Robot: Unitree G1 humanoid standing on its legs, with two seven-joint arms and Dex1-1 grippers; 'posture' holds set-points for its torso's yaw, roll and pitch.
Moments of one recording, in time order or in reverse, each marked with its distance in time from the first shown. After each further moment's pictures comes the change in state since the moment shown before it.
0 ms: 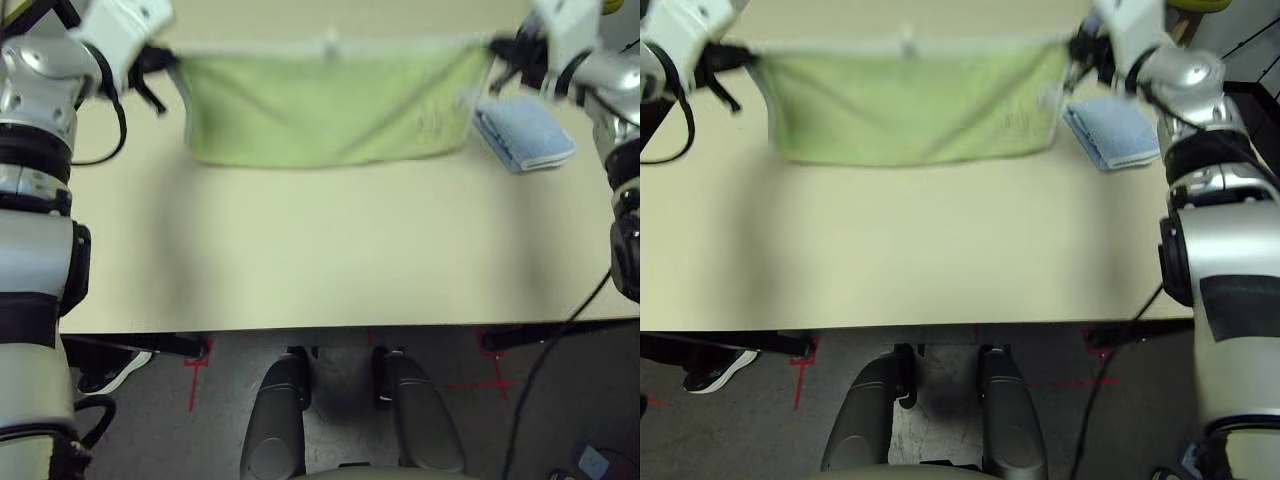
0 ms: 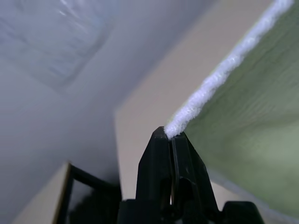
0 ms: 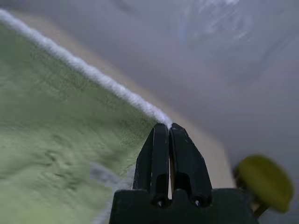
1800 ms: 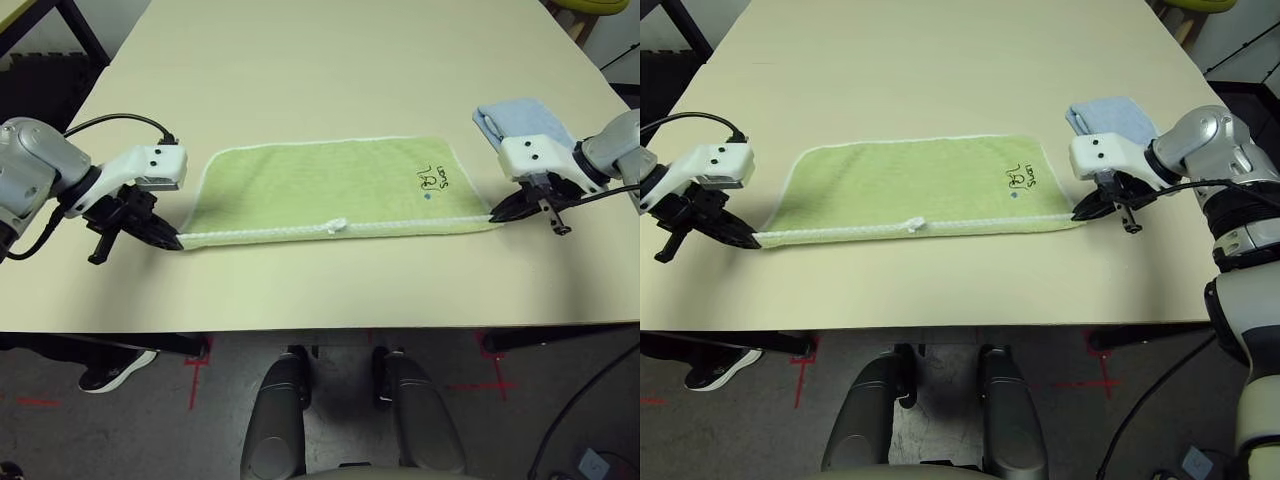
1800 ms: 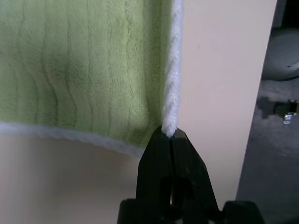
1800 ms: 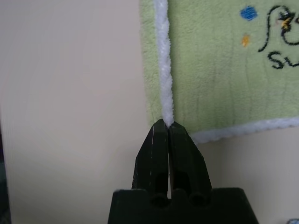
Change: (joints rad) left arm 0.390 0.487 -0.673 -0.734 -0.384 0.450 -1.088; right arm 0.344 -0.286 0.560 -0.379 0.000 0.160 1.197
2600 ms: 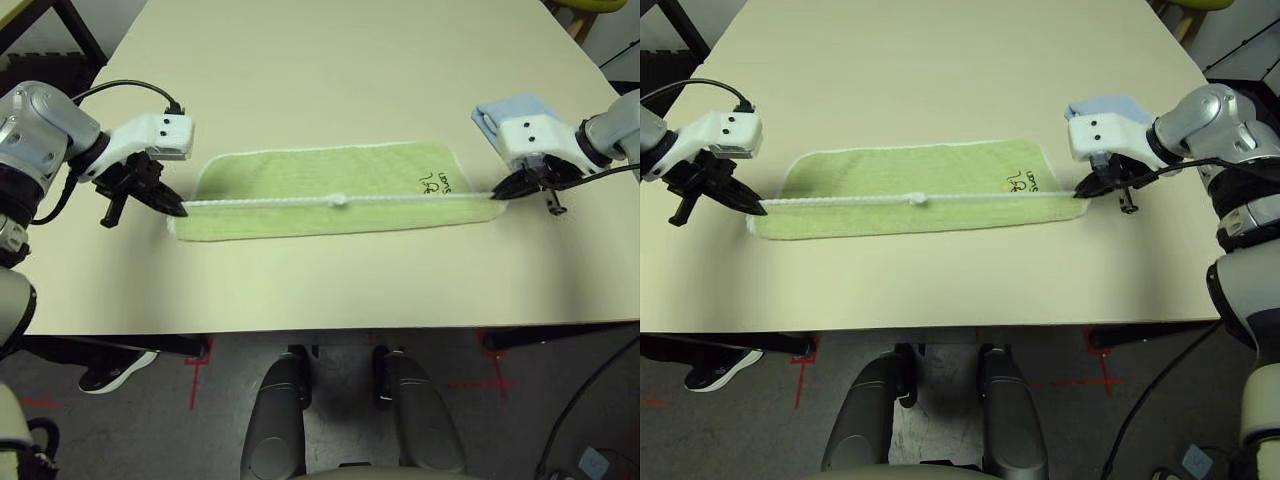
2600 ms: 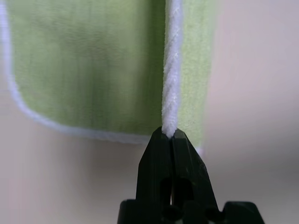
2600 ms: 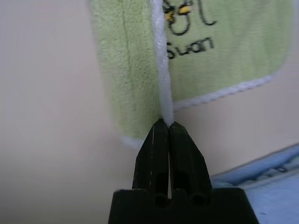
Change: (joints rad) left arm -0.224 -0.287 0.112 0.536 0.261 -0.303 0.028; right arm -0.164 0.085 -0.012 0.265 -0.153 -0.124 -0.276
